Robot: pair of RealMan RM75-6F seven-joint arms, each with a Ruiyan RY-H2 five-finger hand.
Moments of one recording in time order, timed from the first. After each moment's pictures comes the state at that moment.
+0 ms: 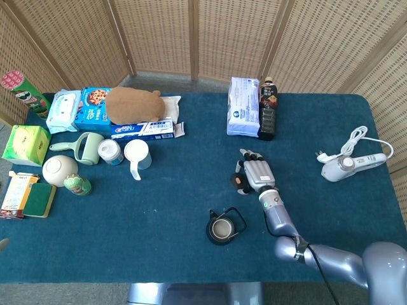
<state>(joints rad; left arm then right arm) 0.04 -0.82 0.04 -1.81 1.58 1.57 -0.14 0.82 -1.66 0.24 -1.33 -0.75 0.89 -0.43</state>
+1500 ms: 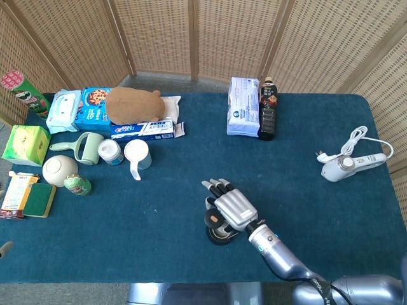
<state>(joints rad) 0.04 -0.82 0.05 -1.82 1.61 1.57 -0.11 0.77 -1.45 0.09 -1.91 -1.09 1.02 -0.56</state>
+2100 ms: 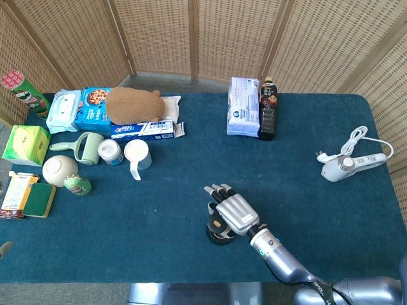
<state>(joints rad) 0.04 -0.82 0.05 -1.82 1.61 1.57 -0.11 0.76 -1.43 0.05 -1.93 -1.08 1.02 -0.59</state>
